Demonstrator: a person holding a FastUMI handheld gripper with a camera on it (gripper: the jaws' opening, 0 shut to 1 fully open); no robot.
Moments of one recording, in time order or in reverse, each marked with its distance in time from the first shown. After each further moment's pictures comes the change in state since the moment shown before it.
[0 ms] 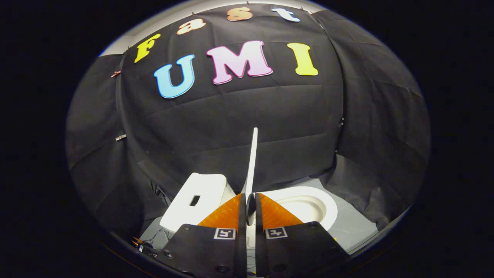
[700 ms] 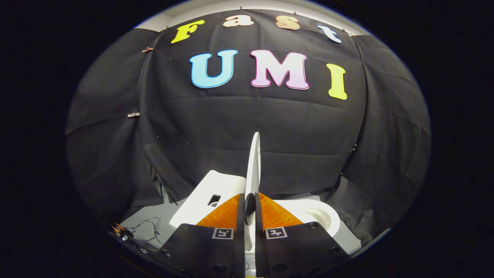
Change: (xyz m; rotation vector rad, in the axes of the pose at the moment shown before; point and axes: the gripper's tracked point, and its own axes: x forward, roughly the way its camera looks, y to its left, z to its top) arm 0.007 0.122 -0.019 -0.214 -0.055 0.007
